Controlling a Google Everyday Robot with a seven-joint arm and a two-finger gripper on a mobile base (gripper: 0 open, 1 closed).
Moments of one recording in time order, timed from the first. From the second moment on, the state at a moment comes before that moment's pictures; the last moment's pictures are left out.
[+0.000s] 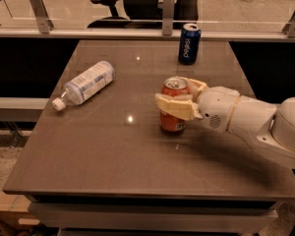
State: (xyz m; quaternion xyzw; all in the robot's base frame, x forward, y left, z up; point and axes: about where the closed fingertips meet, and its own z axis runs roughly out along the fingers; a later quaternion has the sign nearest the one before) arm 0.513 -0.062 0.891 -0.33 0.67 0.33 0.59
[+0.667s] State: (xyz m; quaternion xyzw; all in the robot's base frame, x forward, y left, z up) arm 0.513 -0.059 0.892 -0.33 0.67 0.33 0.58
